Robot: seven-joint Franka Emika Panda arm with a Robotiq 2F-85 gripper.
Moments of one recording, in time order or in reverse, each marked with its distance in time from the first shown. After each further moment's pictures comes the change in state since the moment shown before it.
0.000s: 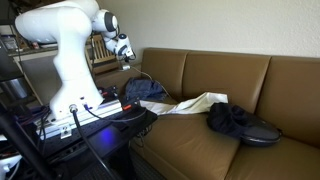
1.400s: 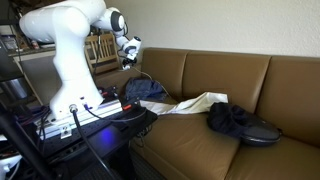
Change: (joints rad) arm -0.166 -0.002 0.081 -0.001 0.181 -0.554 0.373
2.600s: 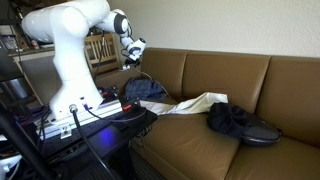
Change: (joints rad) arm -0.080 0.035 0.045 0.039 -0.005 -0.085 0.157
